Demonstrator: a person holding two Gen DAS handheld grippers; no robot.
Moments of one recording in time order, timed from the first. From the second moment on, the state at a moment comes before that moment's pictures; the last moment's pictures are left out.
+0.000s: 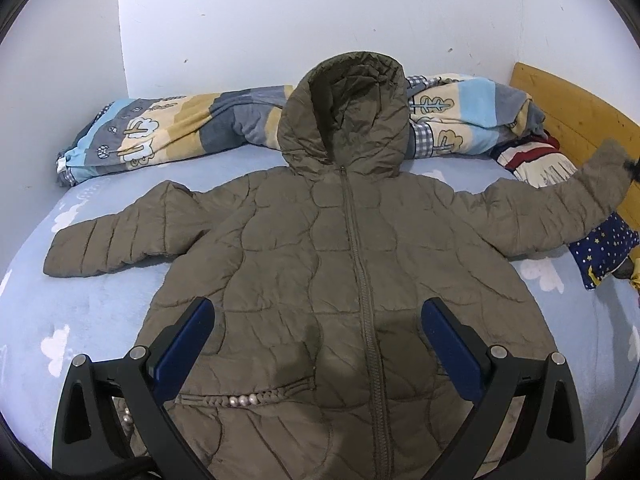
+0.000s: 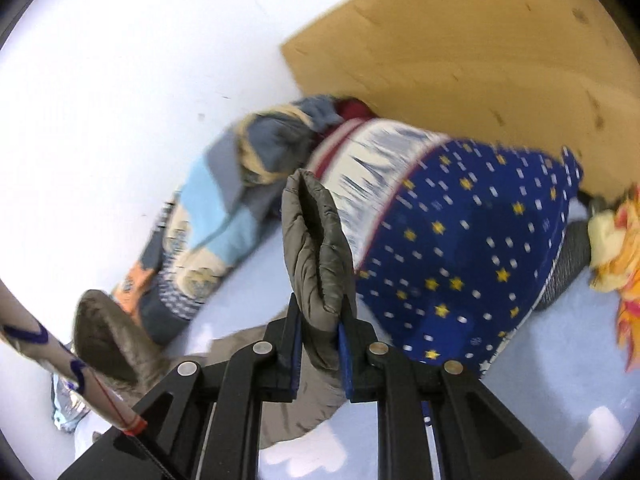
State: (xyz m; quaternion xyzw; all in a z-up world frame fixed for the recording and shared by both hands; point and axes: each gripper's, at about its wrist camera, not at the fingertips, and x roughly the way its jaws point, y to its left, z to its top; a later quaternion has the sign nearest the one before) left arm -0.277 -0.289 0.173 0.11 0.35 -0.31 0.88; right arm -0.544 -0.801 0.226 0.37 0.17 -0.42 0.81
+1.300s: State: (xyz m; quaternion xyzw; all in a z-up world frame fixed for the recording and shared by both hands) left arm -0.235 -0.230 0.173 0.08 0.36 -0.25 0.90; right arm -0.234 -0.541 0.237 0.30 0.28 -0.14 0.90
